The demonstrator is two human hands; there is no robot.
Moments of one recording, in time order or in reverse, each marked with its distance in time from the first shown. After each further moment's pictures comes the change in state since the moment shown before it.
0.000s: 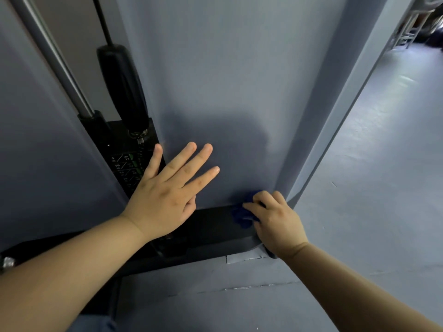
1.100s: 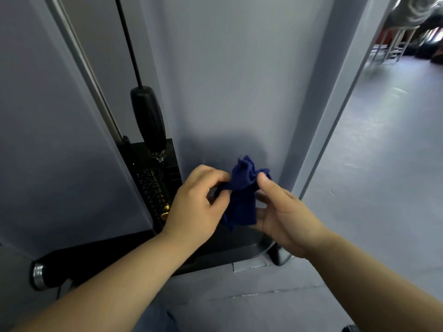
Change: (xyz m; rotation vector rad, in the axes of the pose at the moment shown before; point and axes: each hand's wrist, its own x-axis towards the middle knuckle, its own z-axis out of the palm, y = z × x) left_hand 0.036 0.042 -0.063 -0.876 0.133 -0.522; right_hand 0.040 -0.067 -0.117 1.750 -0.286 0.719
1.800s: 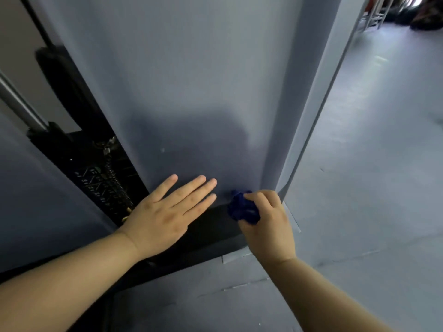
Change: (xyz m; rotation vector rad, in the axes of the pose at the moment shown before) left_hand -0.018 -0.102 0.025 1.090 -0.409 0.759; right_hand 0.032 0.108 -0.066 -1.193 0.639 -0.416
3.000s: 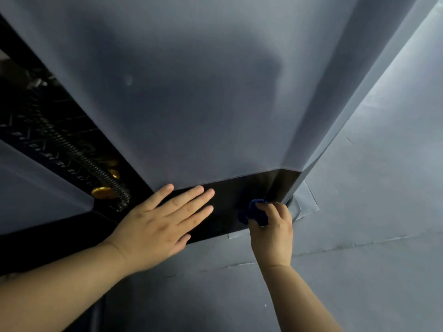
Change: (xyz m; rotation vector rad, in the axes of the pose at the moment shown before) left_hand -0.047 0.048 0.057 -0.153 -0.233 0.050; right_hand -0.040 0.085 0.103 0.027 0.102 0.264
